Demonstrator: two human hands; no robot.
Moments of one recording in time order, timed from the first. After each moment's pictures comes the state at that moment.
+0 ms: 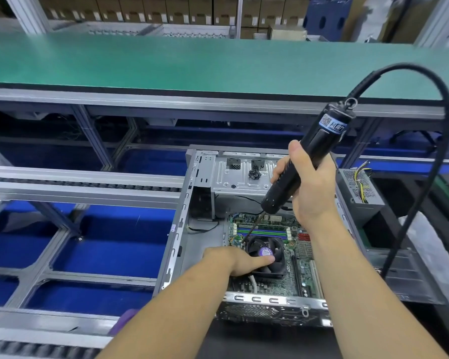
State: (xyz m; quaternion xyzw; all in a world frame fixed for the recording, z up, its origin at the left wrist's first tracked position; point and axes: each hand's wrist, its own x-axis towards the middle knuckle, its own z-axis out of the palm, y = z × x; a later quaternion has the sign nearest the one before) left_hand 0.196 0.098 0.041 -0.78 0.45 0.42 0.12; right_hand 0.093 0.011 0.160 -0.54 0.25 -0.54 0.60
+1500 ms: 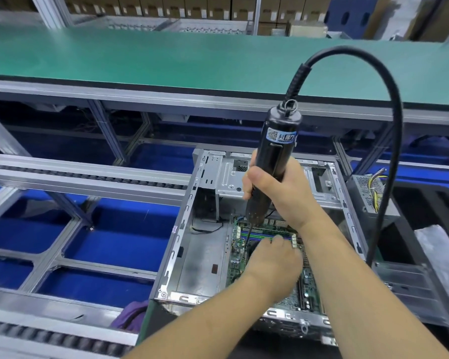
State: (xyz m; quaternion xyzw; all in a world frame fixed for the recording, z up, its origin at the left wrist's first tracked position) left_hand 0.126 0.086 0.067 -0.67 0.73 0.05 0.08; right_hand 0.113 0.019 0.176 -0.72 0.17 -0.33 0.59
